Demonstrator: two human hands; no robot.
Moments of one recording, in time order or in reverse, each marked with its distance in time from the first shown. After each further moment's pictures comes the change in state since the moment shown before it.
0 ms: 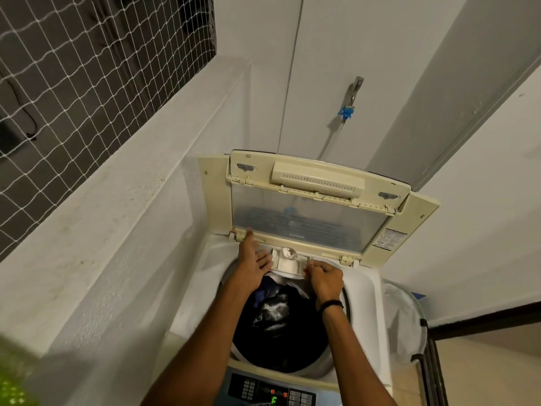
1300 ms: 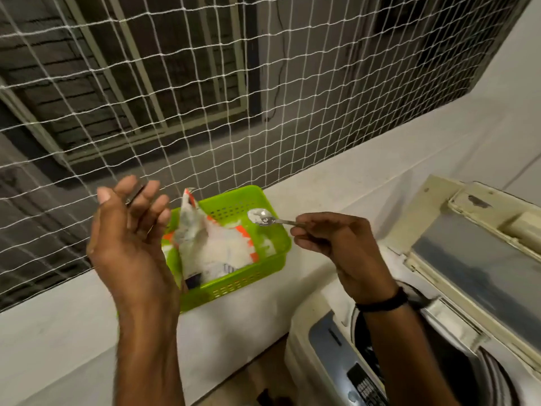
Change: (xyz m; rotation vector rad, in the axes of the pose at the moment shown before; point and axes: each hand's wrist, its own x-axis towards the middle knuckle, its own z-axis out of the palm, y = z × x) left_hand -0.468 0.053 -0.243 -0.445 0.825 1.374; right_hand -0.355 -0.144 0.095 0.116 -1.325 -0.239
